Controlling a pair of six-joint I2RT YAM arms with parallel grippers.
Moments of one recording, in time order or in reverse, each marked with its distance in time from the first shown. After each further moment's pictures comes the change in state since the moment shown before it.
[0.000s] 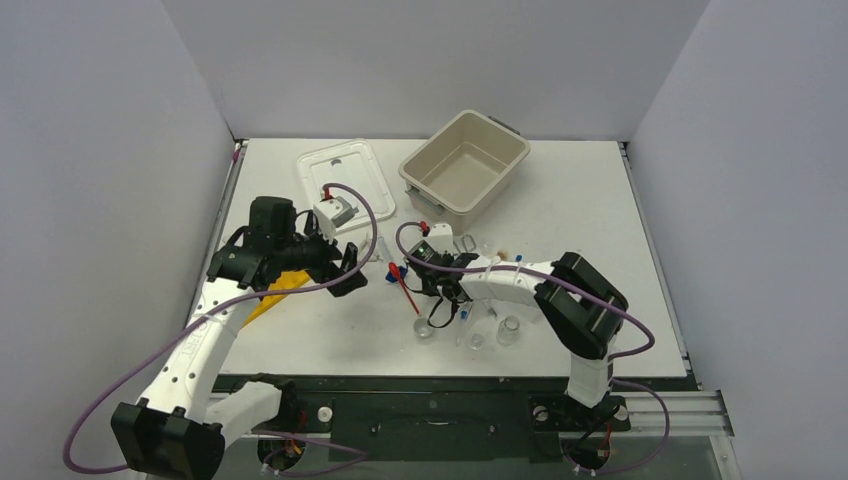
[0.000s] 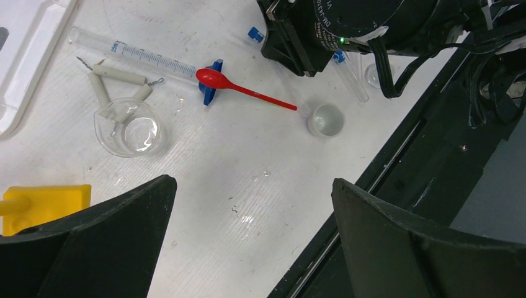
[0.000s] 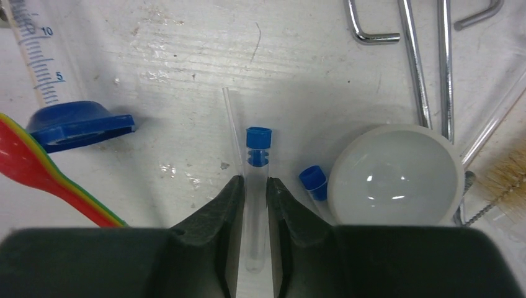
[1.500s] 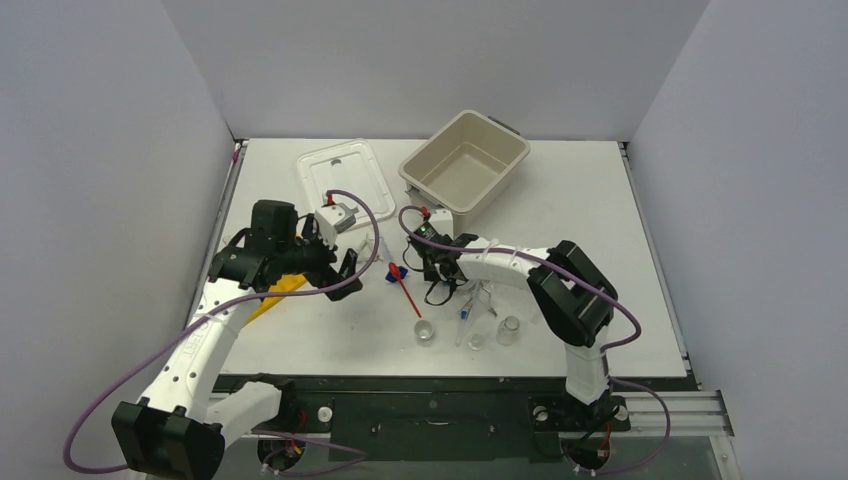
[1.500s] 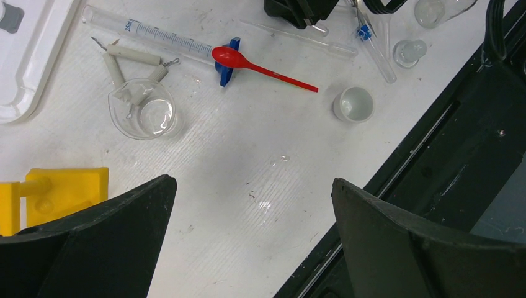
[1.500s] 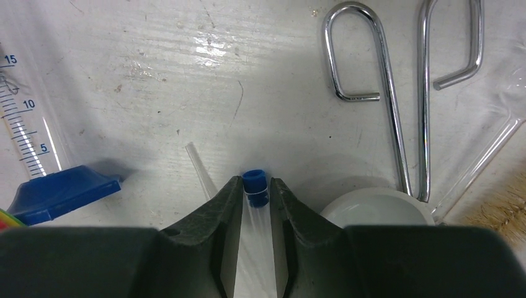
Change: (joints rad) left arm 0.000 0.000 -0.016 -0.032 -0.066 0.074; right arm -0.085 0.080 0.138 -0.087 -0.082 -0.064
